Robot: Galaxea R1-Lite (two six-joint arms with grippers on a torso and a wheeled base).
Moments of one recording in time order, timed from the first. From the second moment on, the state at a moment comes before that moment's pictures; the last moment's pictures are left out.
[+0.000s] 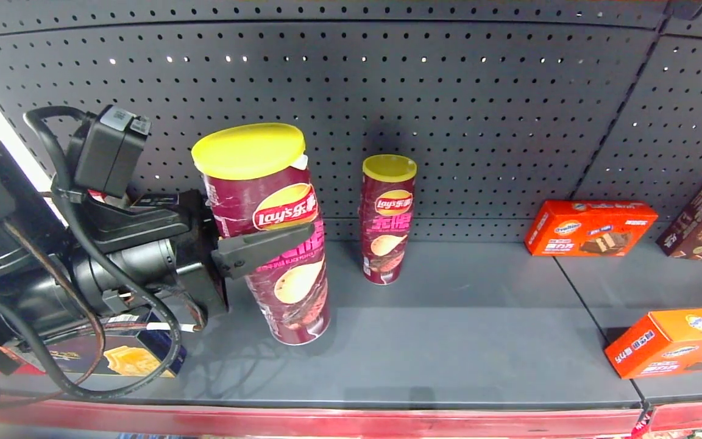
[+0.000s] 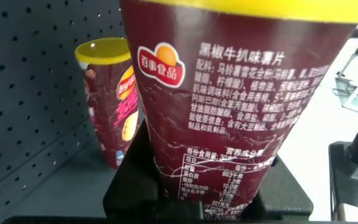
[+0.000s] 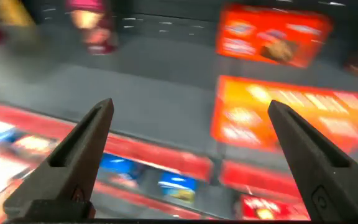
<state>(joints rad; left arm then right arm) -0.39 1.49 -0.65 -0.98 -0.73 -0.03 0.11 0.41 -0.39 0.01 0.17 -0.02</state>
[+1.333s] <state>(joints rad) -0.38 1.49 -0.65 -0.97 -0.73 -0.05 0.27 1.68 -1.13 -0.52 0.70 -0.15</state>
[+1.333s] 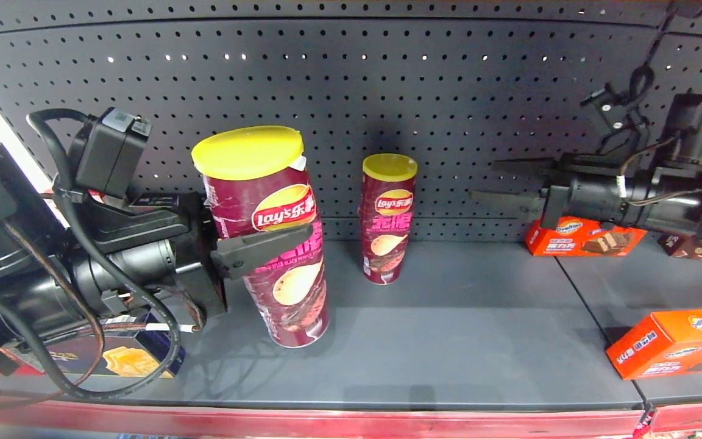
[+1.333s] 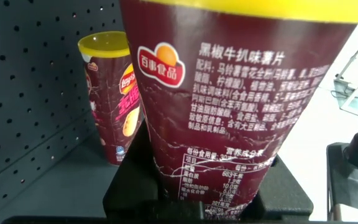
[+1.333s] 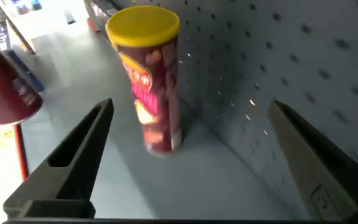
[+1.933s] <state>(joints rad) -0.38 1.52 -0.66 -0.98 -0.73 -0.05 0.31 1.93 -1.29 -0.60 1.02 -0.21</state>
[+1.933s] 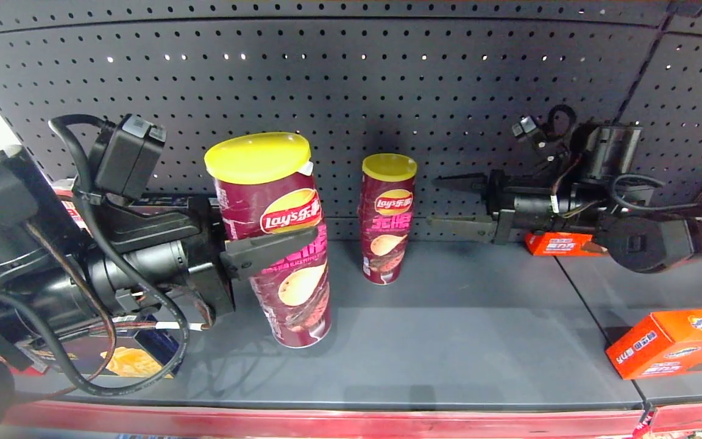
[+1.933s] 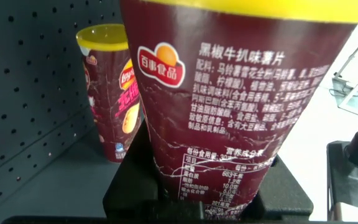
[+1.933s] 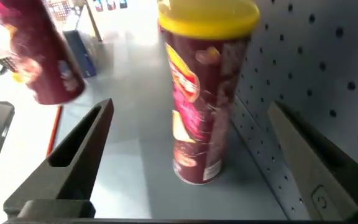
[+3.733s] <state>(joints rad) -0.37 1.54 -0.64 -0.98 -0.73 -0.05 0.41 2.31 -1.59 -0.64 1.00 -0.21</state>
